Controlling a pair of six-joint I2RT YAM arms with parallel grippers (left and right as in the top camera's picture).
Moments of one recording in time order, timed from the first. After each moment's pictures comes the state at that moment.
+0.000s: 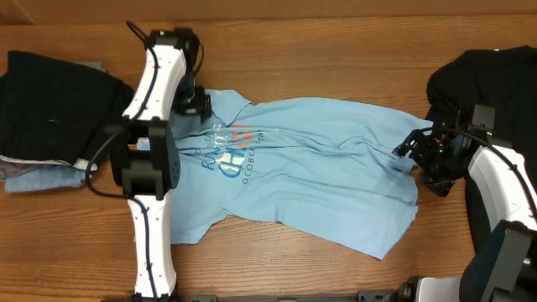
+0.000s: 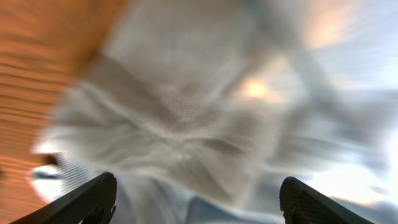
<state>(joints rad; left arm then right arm) -0.09 2.46 2.24 -1.45 -0.13 -0.22 -0.28 1.57 1.00 -0.84 -0.31 0.46</state>
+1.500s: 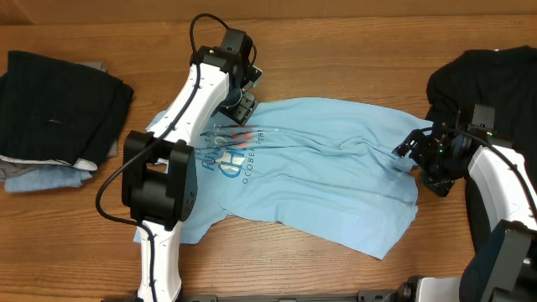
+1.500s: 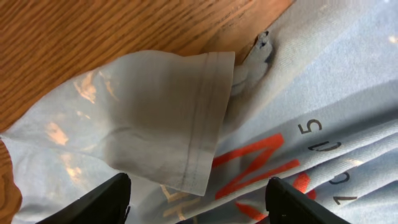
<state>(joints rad) -0.31 2.22 1.89 -1.04 -0.07 0.24 -0.28 1.57 1.00 -0.84 -0.31 0.46</state>
